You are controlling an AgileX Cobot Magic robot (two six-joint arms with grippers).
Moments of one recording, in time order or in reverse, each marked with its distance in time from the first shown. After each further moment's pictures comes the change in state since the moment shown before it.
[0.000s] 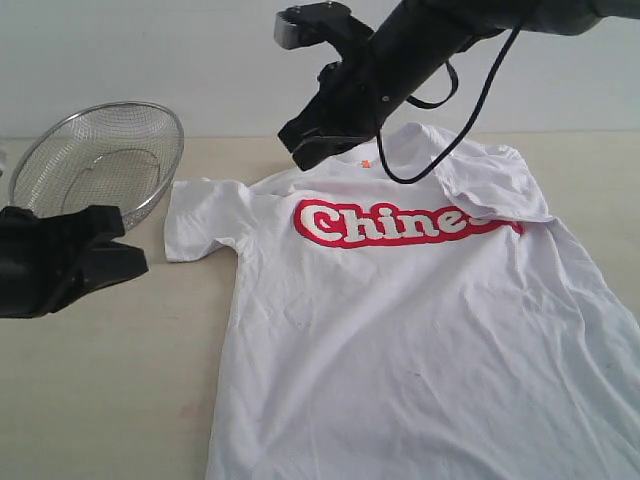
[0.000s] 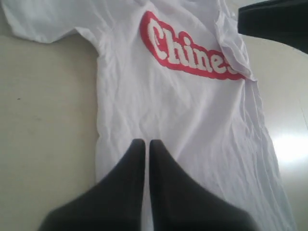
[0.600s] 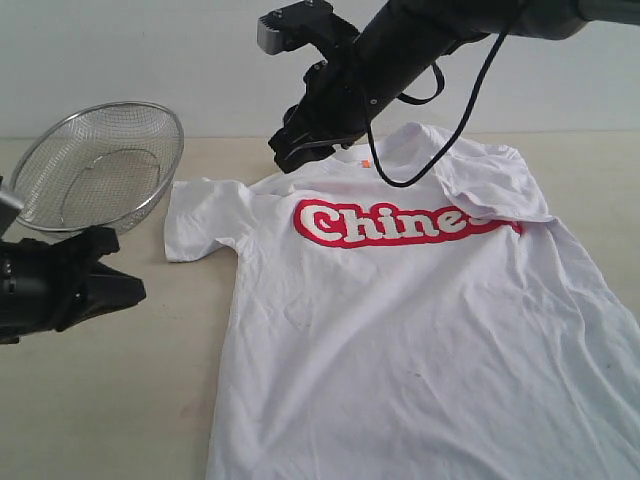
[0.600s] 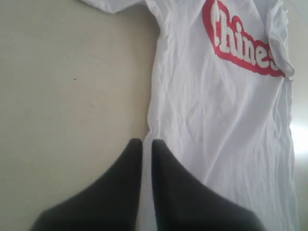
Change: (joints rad) left arm 0.200 0.316 -0.054 -0.010 0.207 0.114; right arm 0.025 0.000 0.002 -0.017 -0.049 -0.058
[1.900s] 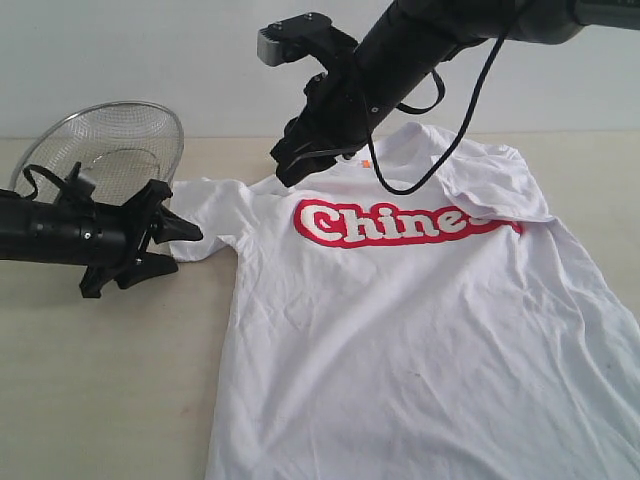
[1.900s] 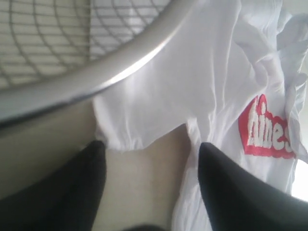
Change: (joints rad) left arm -0.001 0.510 -0.462 -0.028 0.058 -0.158; right arm 0.000 0.007 0.002 -0.001 0.051 0.010
